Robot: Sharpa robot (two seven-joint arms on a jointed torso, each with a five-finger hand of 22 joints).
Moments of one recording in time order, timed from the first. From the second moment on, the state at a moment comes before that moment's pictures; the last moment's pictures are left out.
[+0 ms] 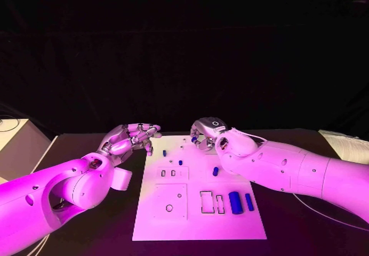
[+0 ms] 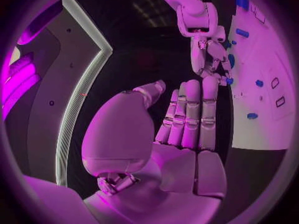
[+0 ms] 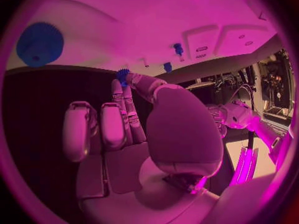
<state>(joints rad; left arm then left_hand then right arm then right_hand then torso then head) 1.04 -0.98 0.22 1.70 -0.17 -0.27 0.35 1.32 -0.17 0.53 0.14 0.05 0.86 0.21 0.26 0.27 1.14 0.13 0.17 0.13 1.07 0.05 0.98 0.66 0.17 1.00 0.15 1.03 0.67 1.32 -0.43 -0.14 1.11 -1.64 -0.49 -0.20 1.33 -0.23 0.64 0.00 0.21 1.08 0.14 0.20 0.32 1.25 0.08 0.06 0.11 1.46 -0.01 1.29 1.06 0.08 1.45 0.09 1.34 1.26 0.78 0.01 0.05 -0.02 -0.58</state>
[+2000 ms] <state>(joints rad) 1.04 -0.97 0.24 1.71 -0.19 -0.27 0.33 1.32 -0.17 0.53 0.14 0.05 0.86 0.21 0.26 0.27 1.14 0.13 0.17 0.13 1.07 0.05 0.98 0.66 0.17 1.00 0.15 1.03 0.67 1.33 -0.36 -0.14 1.03 -1.64 -0.53 -0.23 1.32 -0.23 0.64 0.00 0.24 1.08 0.14 0.20 0.33 1.26 0.07 0.06 0.11 1.46 -0.01 1.30 1.06 0.08 1.45 0.09 1.35 1.27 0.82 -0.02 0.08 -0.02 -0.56</state>
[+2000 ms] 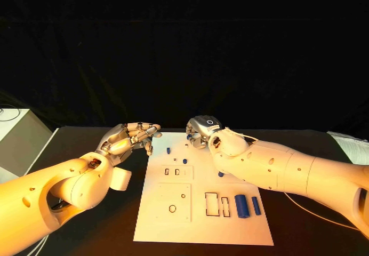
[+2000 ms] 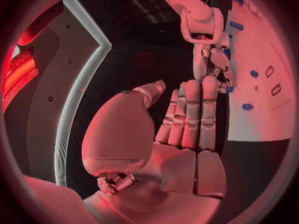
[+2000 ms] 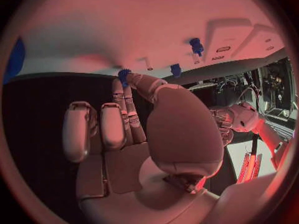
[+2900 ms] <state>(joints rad) 1.04 -0.98 0.24 1.71 -0.19 -0.26 0.33 1.32 -0.17 0.53 0.14 0.05 0.86 0.21 0.26 0.27 1.13 0.13 0.17 0.13 1.07 0.05 0.98 0.66 0.17 0.99 0.15 1.03 0.67 1.33 -0.42 -0.15 1.07 -1.63 -0.53 -0.21 1.36 -0.23 0.46 0.01 0.15 0.91 0.16 0.09 0.29 1.08 0.10 0.07 0.08 1.43 0.01 1.16 0.80 0.12 1.34 0.10 1.06 0.95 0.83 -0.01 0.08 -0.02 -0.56</state>
